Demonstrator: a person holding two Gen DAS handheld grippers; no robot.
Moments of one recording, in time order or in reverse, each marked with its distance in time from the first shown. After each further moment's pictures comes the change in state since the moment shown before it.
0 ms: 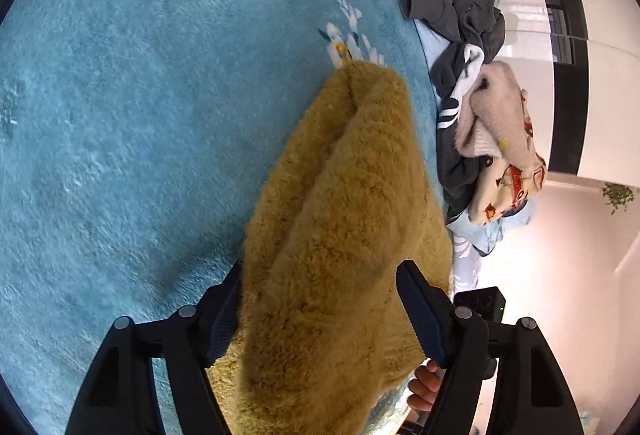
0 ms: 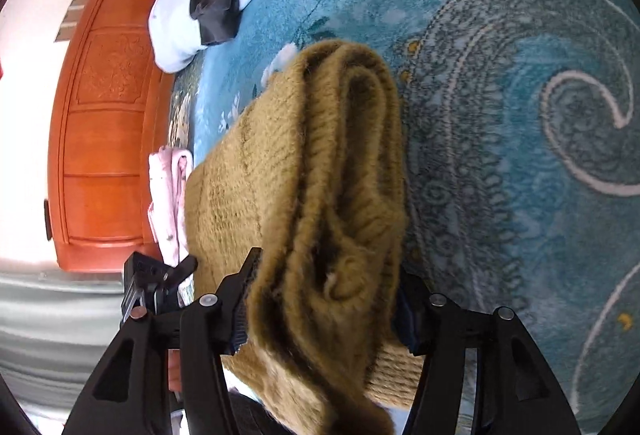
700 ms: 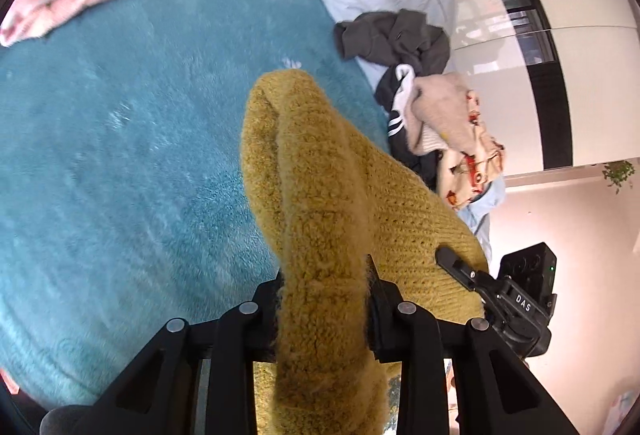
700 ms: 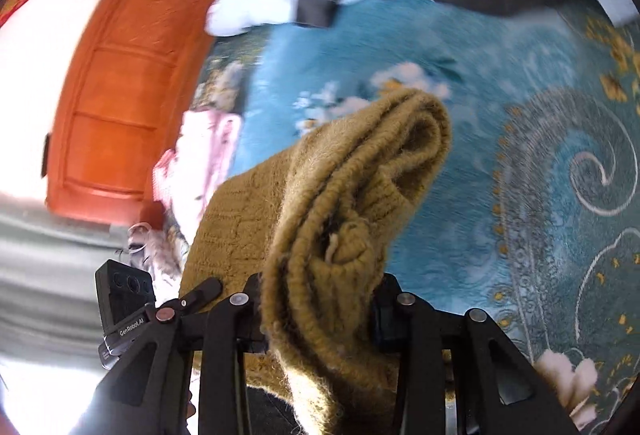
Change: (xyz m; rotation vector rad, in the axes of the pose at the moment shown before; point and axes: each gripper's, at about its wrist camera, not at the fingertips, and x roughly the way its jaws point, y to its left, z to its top) left arm -0.121 -0.064 -0.090 0.105 -0.209 0.029; right arm -0.052 0.128 -0.029 -0.262 0.021 -0.066
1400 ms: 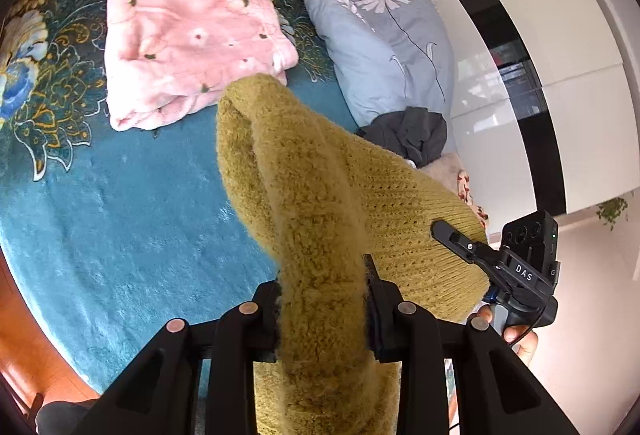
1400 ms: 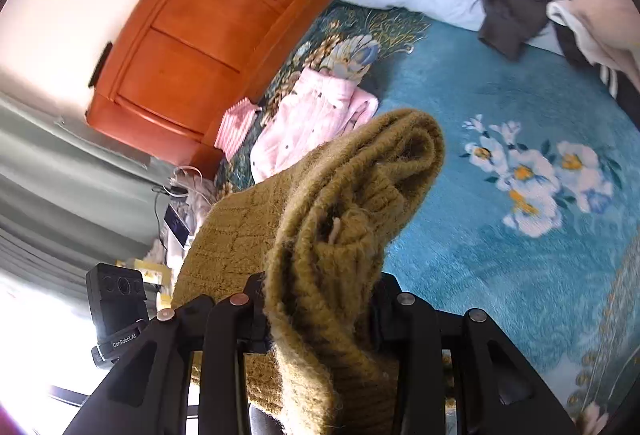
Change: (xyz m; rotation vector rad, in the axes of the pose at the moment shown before) left arm -0.137 0.054 0.039 -0.041 -0.222 0.017; right arm 0.056 0.170 0.006 -0.310 0.101 0.085
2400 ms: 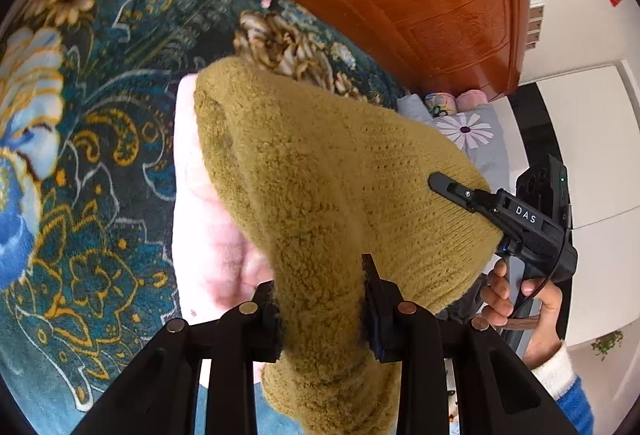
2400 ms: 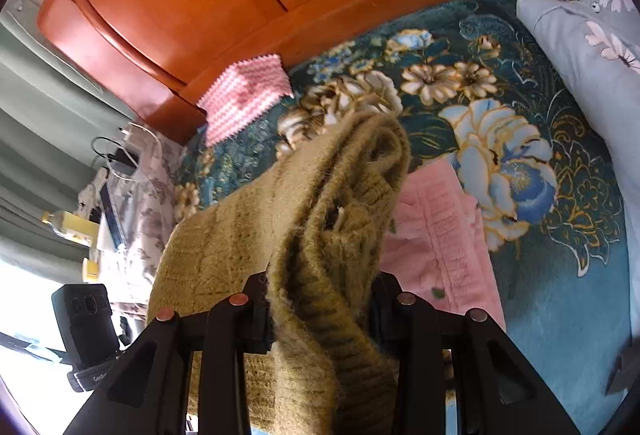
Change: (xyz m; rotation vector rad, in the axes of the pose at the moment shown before) left arm 0.038 0.172 0.192 -0.282 -0.282 0.034; right arm 0.308 0.139 0.256 -0.445 0.283 -0.130
